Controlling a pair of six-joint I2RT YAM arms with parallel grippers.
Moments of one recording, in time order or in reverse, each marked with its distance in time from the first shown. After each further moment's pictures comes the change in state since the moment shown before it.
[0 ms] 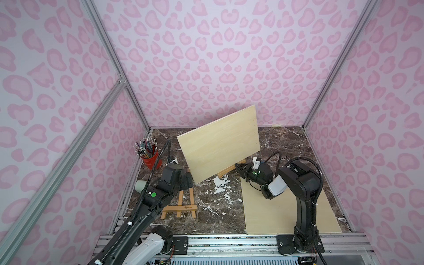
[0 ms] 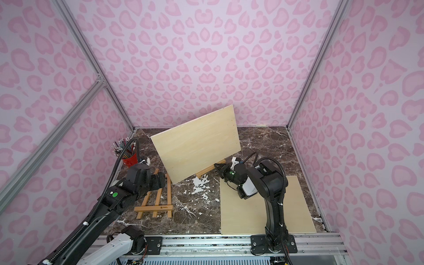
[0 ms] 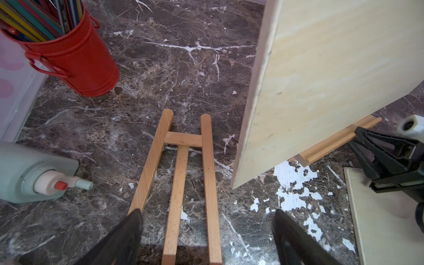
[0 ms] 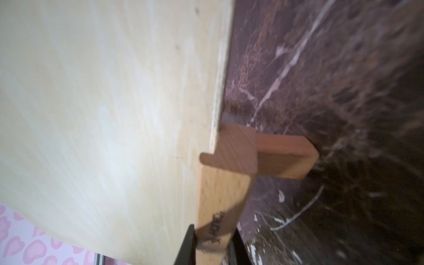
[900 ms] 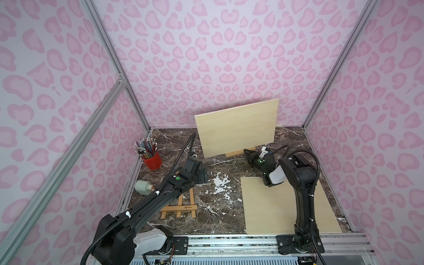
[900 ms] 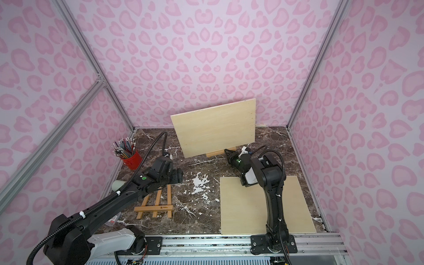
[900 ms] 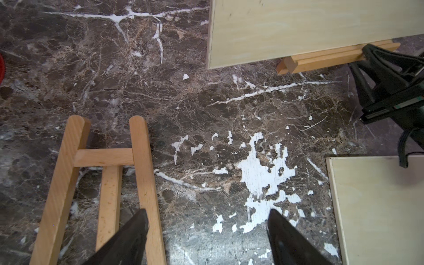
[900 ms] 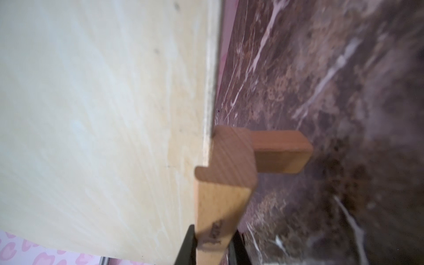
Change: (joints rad) left arm -0.120 0.366 0.033 0.247 0.076 -0.043; right arm -0.172 0.159 0.237 0.017 0.064 -0.015
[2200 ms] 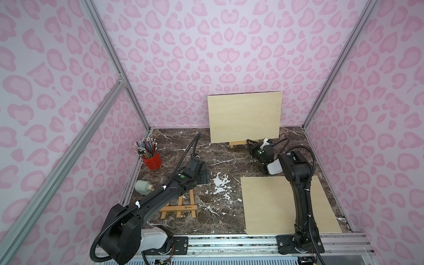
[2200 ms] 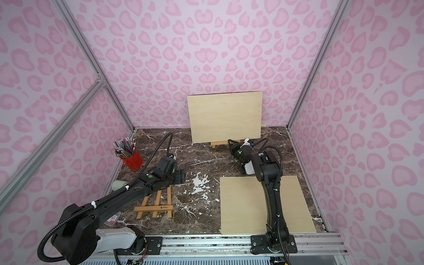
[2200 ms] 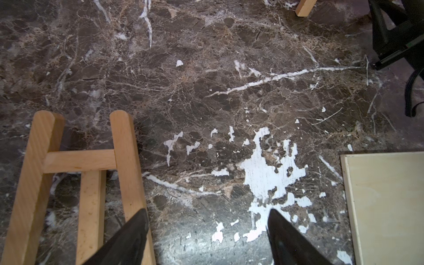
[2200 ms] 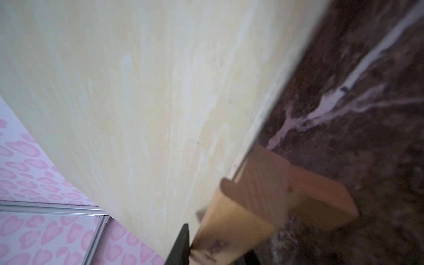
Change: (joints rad) left arm 0.000 0.101 -0.018 0.069 0.026 0.005; right arm -0.078 0.174 0.315 -0.098 0.082 -0.082
